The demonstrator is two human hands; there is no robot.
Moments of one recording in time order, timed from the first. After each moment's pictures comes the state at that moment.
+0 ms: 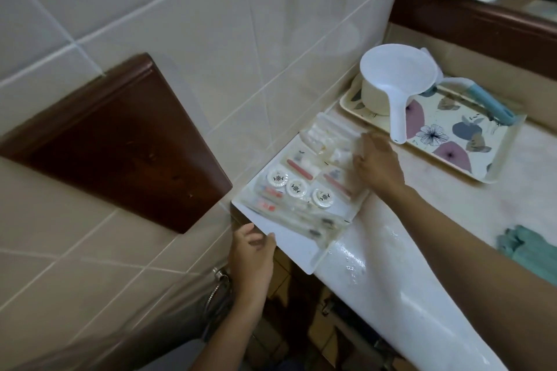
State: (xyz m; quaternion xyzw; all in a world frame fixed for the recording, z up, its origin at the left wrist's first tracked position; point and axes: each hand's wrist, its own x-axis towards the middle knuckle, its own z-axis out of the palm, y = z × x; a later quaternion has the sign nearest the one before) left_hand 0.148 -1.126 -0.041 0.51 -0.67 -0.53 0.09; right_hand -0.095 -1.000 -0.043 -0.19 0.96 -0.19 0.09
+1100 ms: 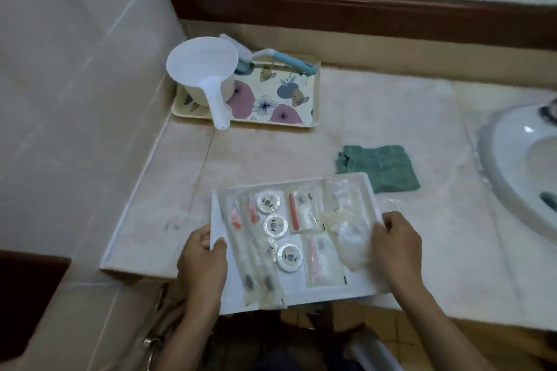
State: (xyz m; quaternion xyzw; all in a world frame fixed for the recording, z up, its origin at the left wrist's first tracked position) left_hand 0.099 -1.042 -0.031 0.35 -0.80 -0.49 -0.02; right_hand 0.107 -0.773 -0.034 0.32 0.88 -0.35 -0.01
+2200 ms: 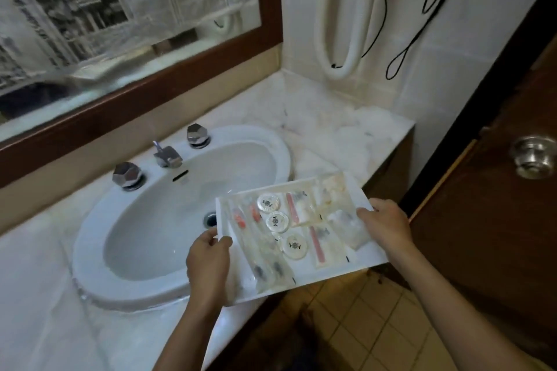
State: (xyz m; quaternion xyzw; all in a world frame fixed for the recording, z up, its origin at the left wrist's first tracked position) left_hand 0.228 -0.357 0.021 -0.07 -0.83 -0.49 -0.26; right_hand 0.436 -0.169 0.001 0.62 0.64 -0.42 -0.18
